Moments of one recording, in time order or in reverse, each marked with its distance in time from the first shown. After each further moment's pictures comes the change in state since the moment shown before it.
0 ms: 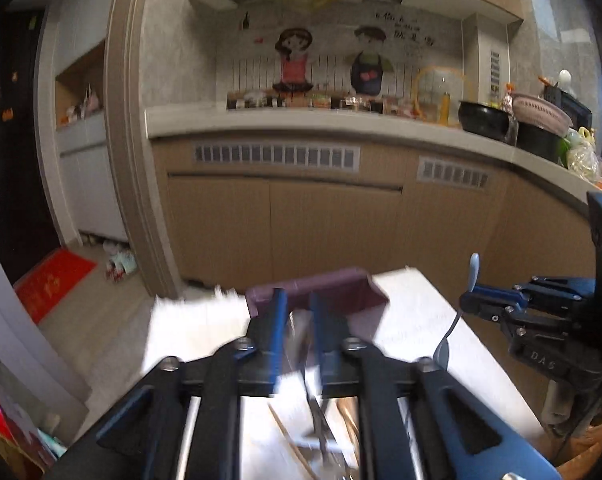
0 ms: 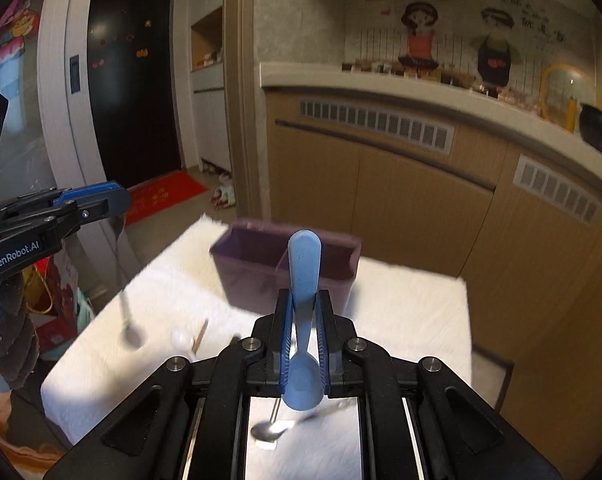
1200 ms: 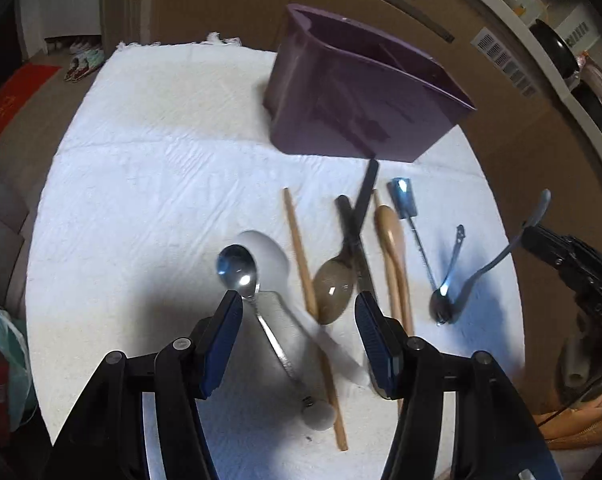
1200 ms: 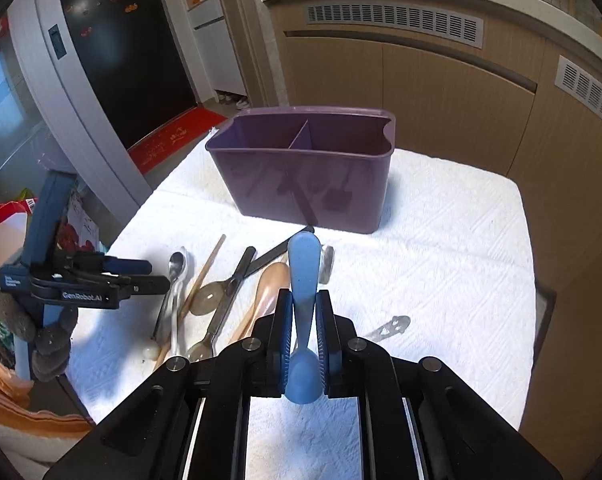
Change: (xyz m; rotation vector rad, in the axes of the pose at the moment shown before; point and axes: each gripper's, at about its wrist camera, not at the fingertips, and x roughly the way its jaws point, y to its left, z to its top) left arm 0.106 0.057 -0.155 -0.290 0.690 -0.197; right arm 0.068 -0.008 -0.071 0.095 0.331 0.147
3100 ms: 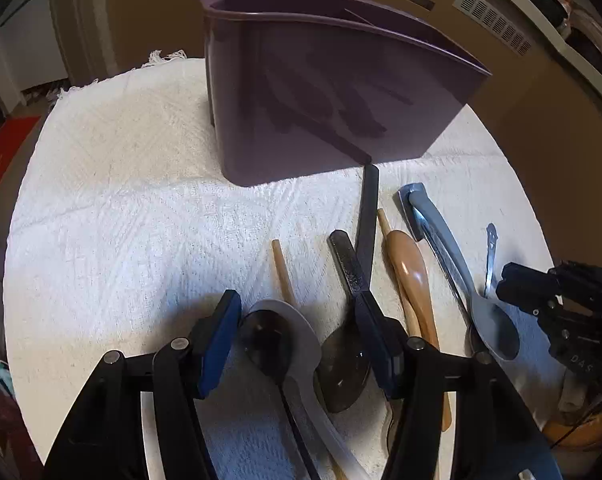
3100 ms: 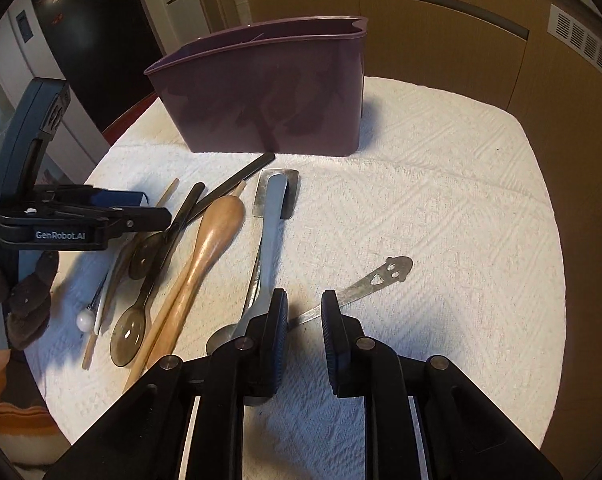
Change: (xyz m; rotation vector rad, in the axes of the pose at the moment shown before) left arm 0.061 -0.020 0.035 0.174 0.000 0.079; right arm 0.065 -0.021 -0.042 0.044 0.113 -0.055
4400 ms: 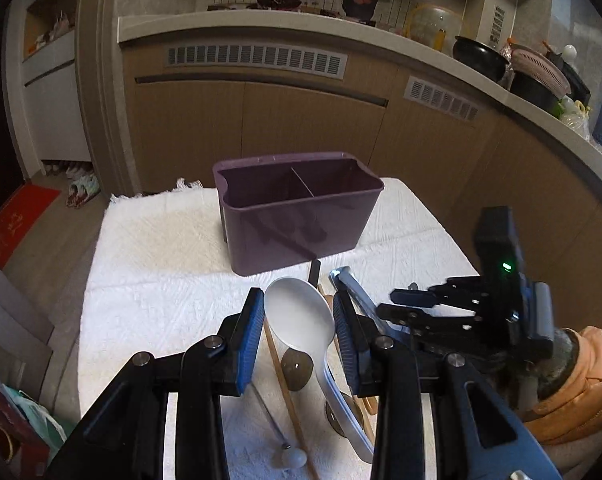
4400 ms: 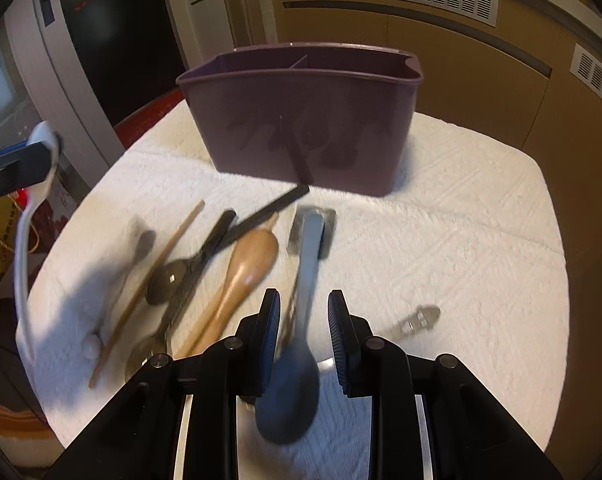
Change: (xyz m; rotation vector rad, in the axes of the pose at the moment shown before) left arm -0.134 -0.044 -0.028 0.048 -0.378 0.030; right arm 0.003 0.024 0.021 -0.080 -0.056 0.016
